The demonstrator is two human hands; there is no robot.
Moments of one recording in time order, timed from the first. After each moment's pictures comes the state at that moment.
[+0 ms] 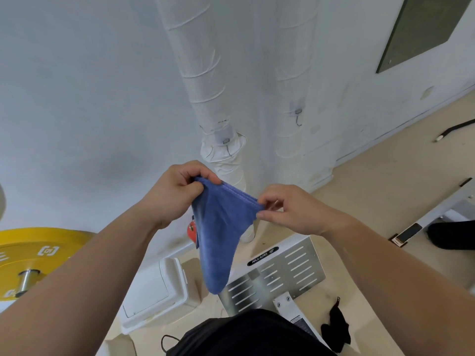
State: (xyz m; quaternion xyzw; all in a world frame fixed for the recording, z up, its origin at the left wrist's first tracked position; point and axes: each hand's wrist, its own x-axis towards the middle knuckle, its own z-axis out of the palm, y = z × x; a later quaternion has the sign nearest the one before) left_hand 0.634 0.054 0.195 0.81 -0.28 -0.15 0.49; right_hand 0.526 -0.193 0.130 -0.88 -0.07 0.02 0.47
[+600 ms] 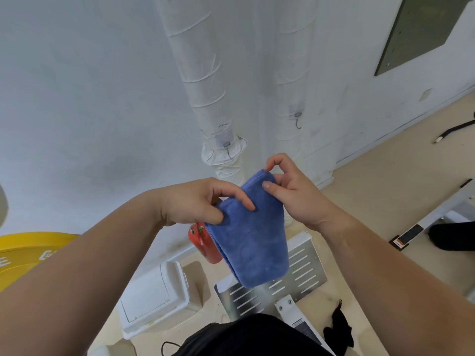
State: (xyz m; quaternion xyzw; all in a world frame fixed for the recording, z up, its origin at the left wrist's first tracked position) left_hand 0.631 0.033 0.223 0.75 -0.38 -0.45 0.31; right_hand 0.531 -0.185 0.152 -0.73 -0.01 -0.04 0.68
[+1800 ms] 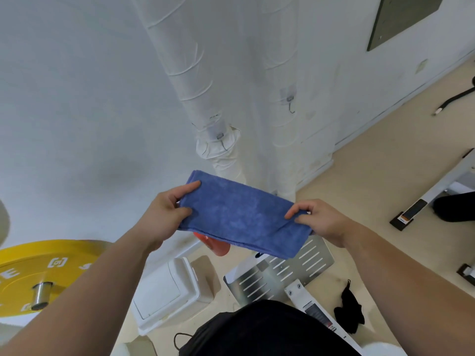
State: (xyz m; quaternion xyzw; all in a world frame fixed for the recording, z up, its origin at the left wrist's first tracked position) left_hand 0.639 0.091 0.143 0.84 -0.13 -0.22 0.48; right_hand 0.488 -0.220 0.042 -0.71 0.21 0.10 0.67
